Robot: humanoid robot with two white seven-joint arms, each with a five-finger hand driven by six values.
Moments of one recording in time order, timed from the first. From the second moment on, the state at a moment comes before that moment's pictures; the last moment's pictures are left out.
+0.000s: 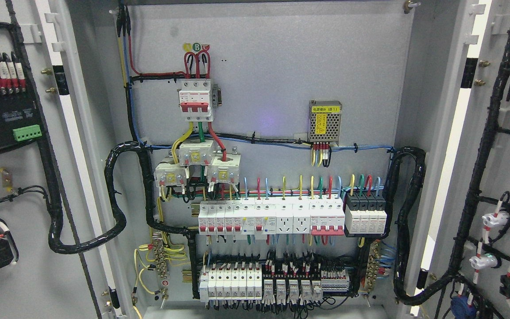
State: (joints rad) left arm 0.26 0.62 0.30 -1.51 0.84 -0.77 -0.17; right arm 0.40 -0.61 -0.17 -1.84 -0.81 -0.79 0.37
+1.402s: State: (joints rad) left arm 0.15 0.69 0.30 -1.27 0.84 -0.74 -0.17; right arm 0.39 -0.63 -0.20 -1.83 -0.82 -0.78 0.37
